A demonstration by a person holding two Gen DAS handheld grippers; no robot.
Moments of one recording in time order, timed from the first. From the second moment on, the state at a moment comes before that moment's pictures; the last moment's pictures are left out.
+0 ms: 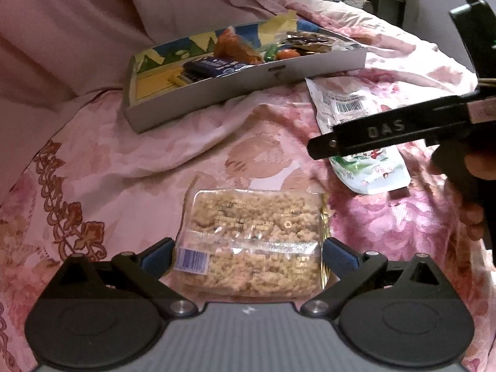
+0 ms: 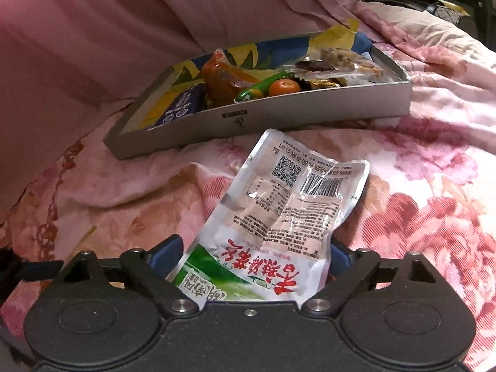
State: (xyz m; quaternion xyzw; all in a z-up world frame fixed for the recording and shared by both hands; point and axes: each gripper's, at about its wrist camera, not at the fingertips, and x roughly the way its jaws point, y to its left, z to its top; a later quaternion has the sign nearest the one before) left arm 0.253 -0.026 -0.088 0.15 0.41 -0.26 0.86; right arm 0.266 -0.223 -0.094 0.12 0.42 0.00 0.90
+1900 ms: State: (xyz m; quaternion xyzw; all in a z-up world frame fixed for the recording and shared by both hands) left arm 0.273 -0.027 -0.088 -0.31 0.57 0.10 0.76; right arm 0.221 -0.285 -0.083 0.13 0.47 0.08 0.87
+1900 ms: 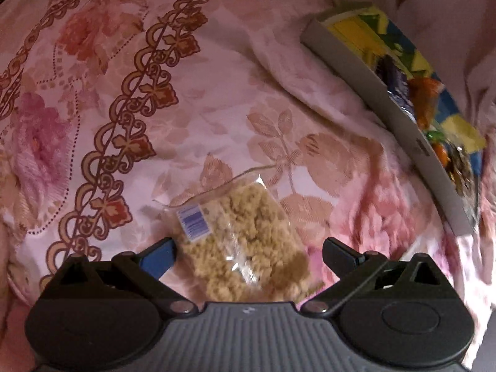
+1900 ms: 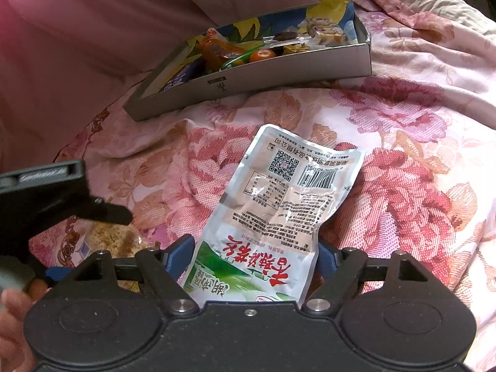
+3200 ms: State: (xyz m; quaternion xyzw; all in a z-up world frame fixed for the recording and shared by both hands) left arm 0.285 -0.061 -0.086 -0.02 0.57 -0.14 0.81; right arm 0.204 -0.217 -0.097 -0.07 0.46 0.12 0.88
